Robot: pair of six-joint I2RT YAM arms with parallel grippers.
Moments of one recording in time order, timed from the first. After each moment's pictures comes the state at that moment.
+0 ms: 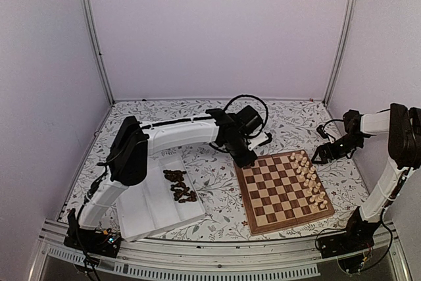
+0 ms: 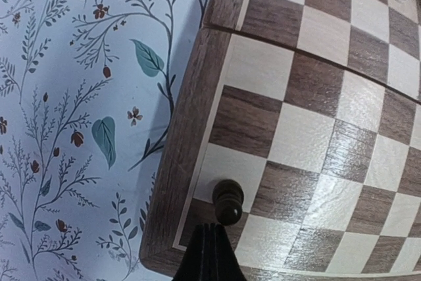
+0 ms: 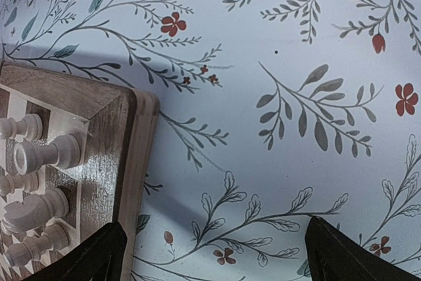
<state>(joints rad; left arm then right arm) -1.00 2.48 2.23 -0.83 0.00 0.15 -0.18 1.75 0.98 -0.57 -0.41 -0.50</state>
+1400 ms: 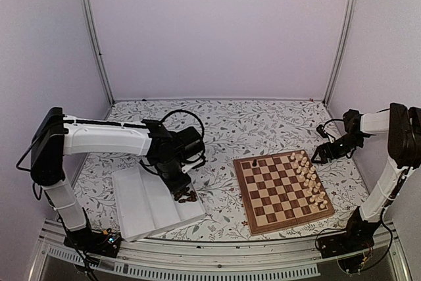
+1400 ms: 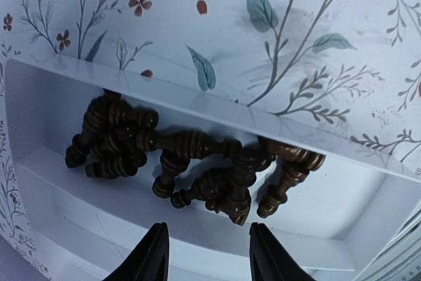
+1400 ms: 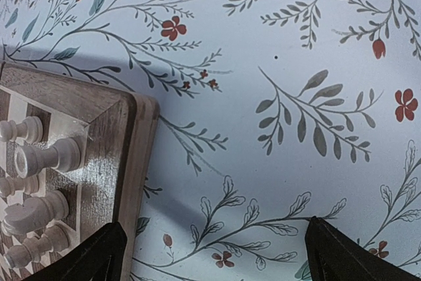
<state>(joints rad) -0.97 1.77 1.27 -0.90 -0.16 -0.08 -0.18 1.76 0.99 -0.57 -0.41 -0.51</state>
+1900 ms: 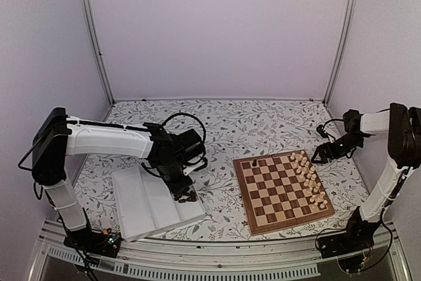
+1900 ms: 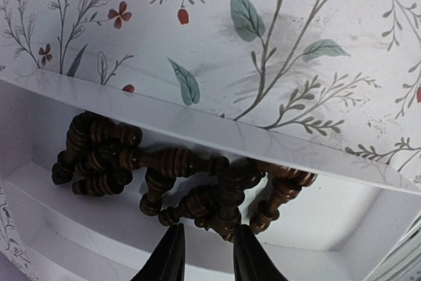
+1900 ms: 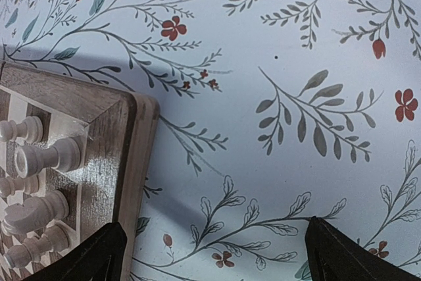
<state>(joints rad) -0.97 1.78 1.22 -0.86 -0.14 -0.06 -0.18 1.76 0.99 -0.57 -0.42 -0.51</state>
